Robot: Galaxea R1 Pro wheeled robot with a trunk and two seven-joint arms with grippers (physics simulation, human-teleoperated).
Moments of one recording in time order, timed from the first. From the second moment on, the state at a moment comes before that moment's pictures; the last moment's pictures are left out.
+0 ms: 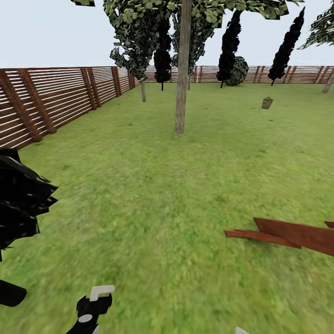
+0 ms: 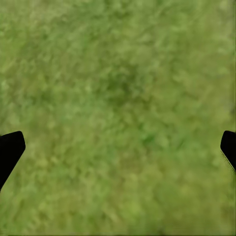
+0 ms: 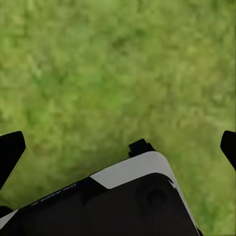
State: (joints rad) left arm -0.43 0.00 0.10 -0.33 -0.11 -0.11 0.22; right arm -0.30 0.07 -0.12 -0.31 -0.27 -0.04 -0.21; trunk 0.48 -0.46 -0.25
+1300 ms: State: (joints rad) left arm -0.43 0.00 0.10 -0.33 -0.11 -0.11 0.22; right arm -0.30 0.07 -0.11 -0.31 -0.27 -0.04 -0.21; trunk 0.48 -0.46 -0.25
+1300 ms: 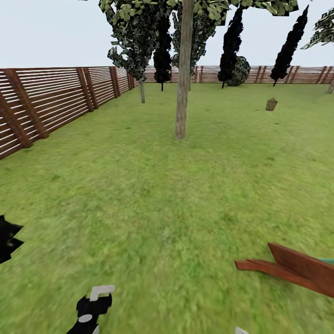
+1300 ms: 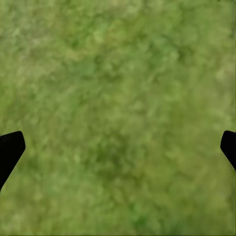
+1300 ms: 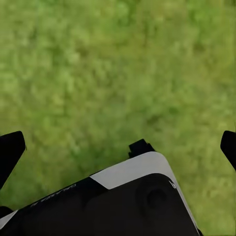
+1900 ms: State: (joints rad) left arm -0.43 0.00 0.10 -0.33 -0.11 -0.11 0.22; right arm -0.30 0.07 -0.11 -0.31 -0.27 -0.04 -0.21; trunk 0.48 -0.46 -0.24
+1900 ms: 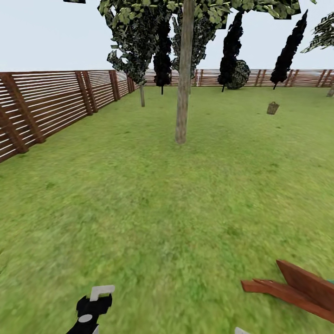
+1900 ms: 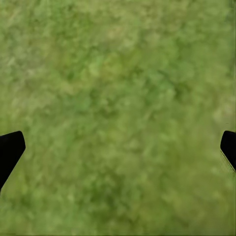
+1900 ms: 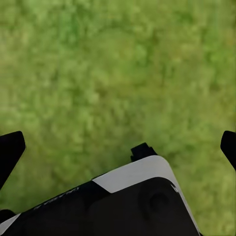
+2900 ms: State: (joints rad) left arm -0.43 0.00 0.10 -0.33 -0.11 -0.11 0.22; right arm -0.30 0.07 -0.11 -0.31 -0.27 -0.04 -0.21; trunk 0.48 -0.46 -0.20
